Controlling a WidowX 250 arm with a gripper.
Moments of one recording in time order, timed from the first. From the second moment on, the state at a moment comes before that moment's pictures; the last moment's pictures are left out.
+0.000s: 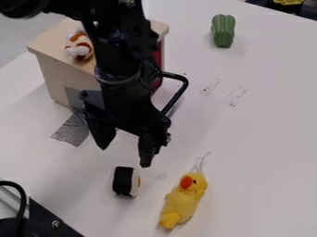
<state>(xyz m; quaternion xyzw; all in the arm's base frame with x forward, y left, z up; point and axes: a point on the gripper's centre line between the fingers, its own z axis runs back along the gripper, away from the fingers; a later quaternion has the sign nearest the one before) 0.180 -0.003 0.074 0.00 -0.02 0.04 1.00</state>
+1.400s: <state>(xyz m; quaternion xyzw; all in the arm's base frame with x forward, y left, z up) 0.292 -0.008 0.030 0.01 -0.04 -0.03 1.00</state>
